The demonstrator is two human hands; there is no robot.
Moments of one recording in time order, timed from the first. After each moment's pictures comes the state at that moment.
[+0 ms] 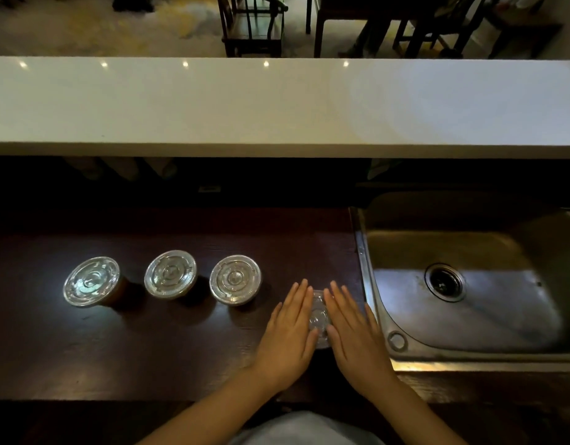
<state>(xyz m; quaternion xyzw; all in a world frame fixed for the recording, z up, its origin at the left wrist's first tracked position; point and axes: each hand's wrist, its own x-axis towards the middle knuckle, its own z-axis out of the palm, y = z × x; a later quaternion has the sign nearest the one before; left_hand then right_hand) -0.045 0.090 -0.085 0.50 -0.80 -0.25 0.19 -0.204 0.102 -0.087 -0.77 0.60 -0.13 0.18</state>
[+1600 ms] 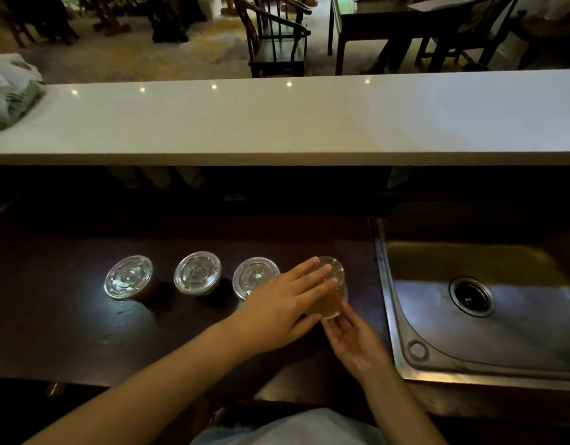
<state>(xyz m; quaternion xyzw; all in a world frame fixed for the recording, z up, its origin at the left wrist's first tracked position) 0.001 0.056 0.000 0.35 -0.92 -0.09 0.16 -0.167 0.078 -0.074 0.07 0.36 -0.51 0.78</state>
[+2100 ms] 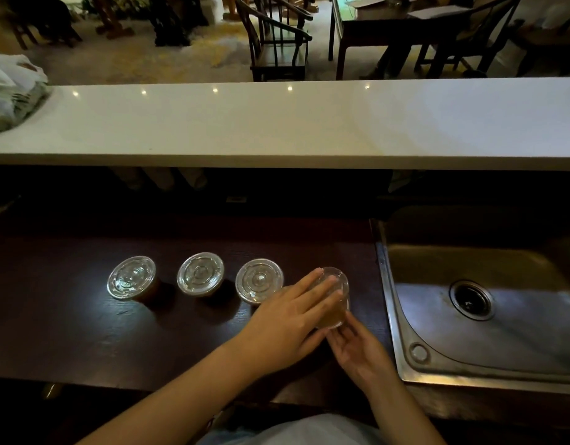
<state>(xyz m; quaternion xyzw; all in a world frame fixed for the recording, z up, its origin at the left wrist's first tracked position) -0.005 0.076 -0.004 0.36 -0.91 -0.05 0.17 -0.168 0.089 -0.079 0.06 0.35 -0.51 0.78</state>
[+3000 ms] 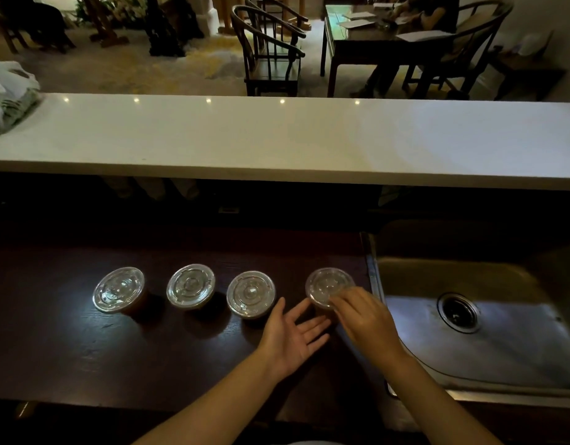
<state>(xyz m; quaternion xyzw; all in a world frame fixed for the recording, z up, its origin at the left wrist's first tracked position) -0.042 0.059 -0.044 0.44 0.00 -0.81 0.39 -0.211 0.047 -0.068 -0.85 0.45 -0.27 -0.04</state>
